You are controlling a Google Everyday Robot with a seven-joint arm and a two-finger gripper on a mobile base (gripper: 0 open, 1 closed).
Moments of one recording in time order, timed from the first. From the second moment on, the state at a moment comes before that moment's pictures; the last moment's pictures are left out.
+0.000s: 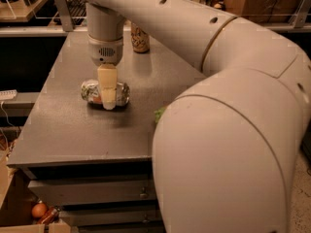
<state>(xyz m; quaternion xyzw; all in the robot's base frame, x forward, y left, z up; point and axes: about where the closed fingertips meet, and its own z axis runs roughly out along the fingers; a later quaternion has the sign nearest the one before) 0.589 0.129 0.853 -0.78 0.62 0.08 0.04</state>
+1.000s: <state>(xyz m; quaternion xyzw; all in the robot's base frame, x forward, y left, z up) 0.598 0.025 0.918 -0.69 0.67 0.11 0.25</state>
